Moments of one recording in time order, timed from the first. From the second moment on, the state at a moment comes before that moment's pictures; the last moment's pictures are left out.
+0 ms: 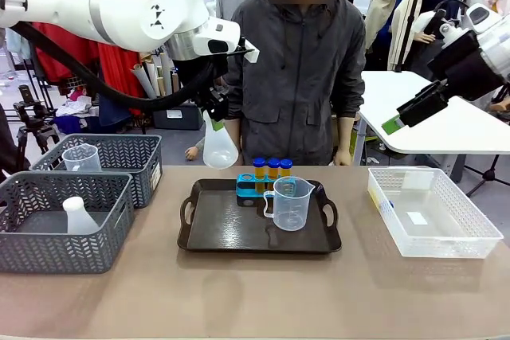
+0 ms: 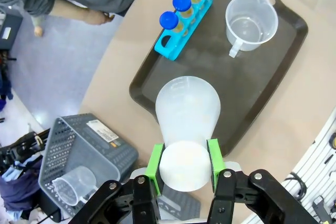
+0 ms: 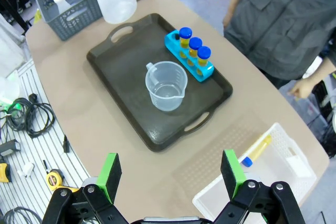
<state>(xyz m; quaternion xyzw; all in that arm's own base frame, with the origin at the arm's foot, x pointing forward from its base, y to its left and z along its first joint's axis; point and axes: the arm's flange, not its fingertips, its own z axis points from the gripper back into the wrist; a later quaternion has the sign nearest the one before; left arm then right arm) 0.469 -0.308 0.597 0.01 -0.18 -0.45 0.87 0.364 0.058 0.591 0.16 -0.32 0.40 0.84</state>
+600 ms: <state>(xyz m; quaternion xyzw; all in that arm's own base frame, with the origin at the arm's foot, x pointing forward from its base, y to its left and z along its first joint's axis) 0.470 -0.308 0.592 0.01 -0.17 -0.45 0.88 0.364 0.058 0.591 0.16 -0.32 0.40 0.84</state>
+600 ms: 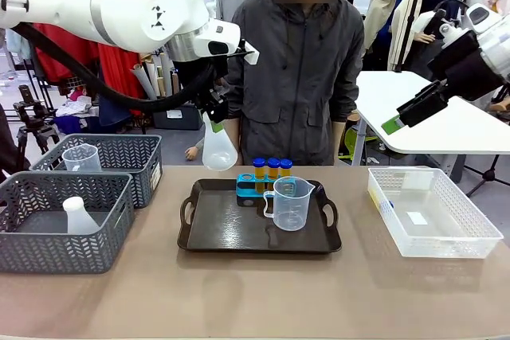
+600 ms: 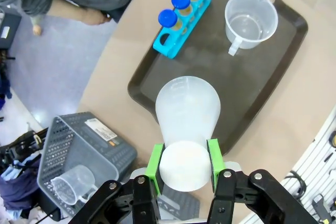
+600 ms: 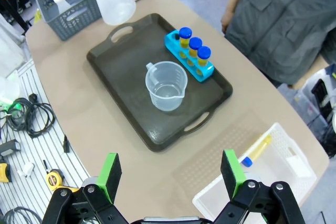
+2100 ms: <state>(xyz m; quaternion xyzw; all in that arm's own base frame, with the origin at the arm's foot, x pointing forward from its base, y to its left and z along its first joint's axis) 0.537 -0.356 0.431 -0.01 -0.04 -0.51 0.86 0.364 0.058 0.591 0.16 -0.32 0.40 0.84</state>
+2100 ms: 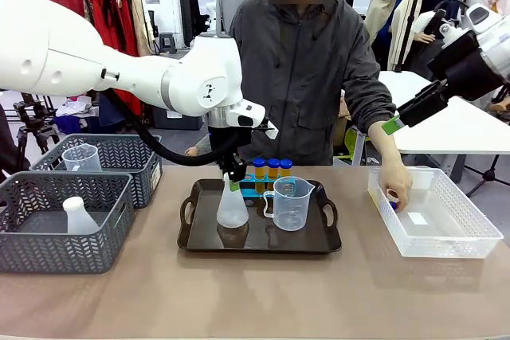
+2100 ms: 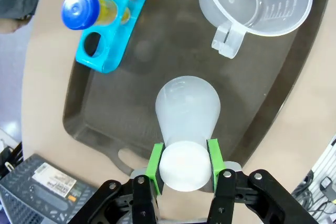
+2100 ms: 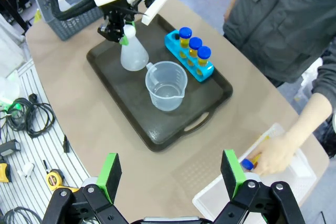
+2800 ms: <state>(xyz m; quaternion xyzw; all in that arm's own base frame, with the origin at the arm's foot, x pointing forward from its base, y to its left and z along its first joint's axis) 0.541 -0.358 0.427 -0.02 -0.04 -0.51 0.86 0.364 0.058 0.591 0.16 -0.32 0.40 0.84</state>
